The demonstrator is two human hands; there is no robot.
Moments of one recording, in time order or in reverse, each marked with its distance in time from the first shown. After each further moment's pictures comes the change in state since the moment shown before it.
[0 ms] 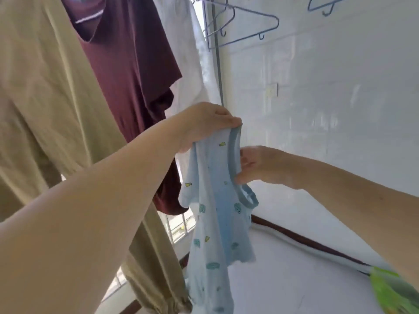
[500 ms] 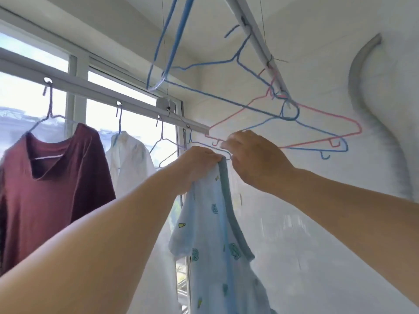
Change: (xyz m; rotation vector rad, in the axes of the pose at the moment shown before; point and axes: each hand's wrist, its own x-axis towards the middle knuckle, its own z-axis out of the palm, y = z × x) left_hand 0.115 0.163 -0.024 -0.095 0.274 0.306; right_hand 0.005 -0.088 -0.224 -1.178 0.982 -0.478
